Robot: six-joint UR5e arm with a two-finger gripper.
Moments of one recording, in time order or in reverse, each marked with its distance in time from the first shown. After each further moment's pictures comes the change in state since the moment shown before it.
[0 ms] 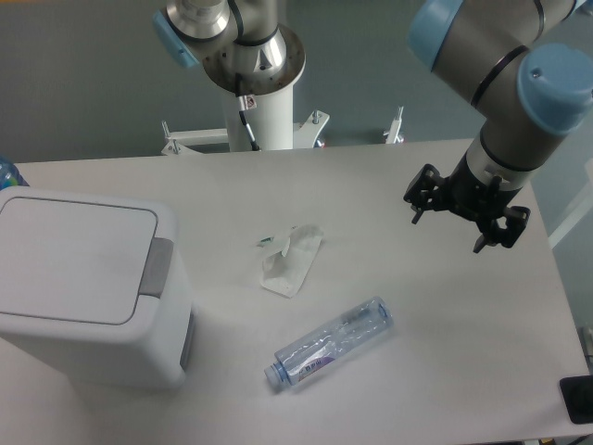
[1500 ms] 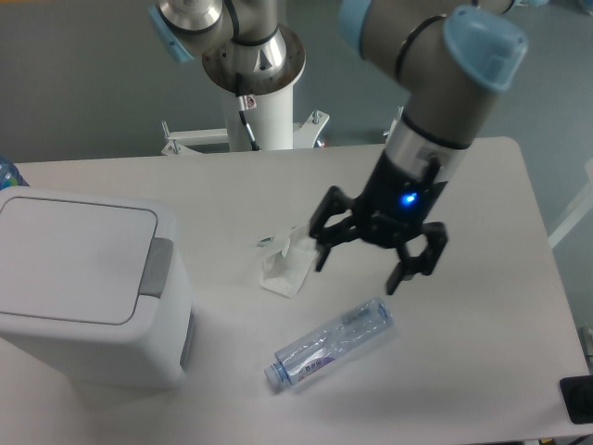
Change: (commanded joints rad) arm -0.181 0.112 -0.107 0.281 -0.463 -0.642
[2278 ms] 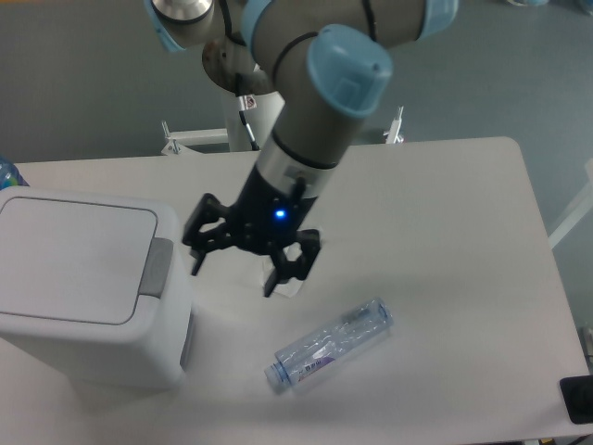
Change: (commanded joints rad) arm -0.157 0.055 -0.100 0.000 0.005 -0.135
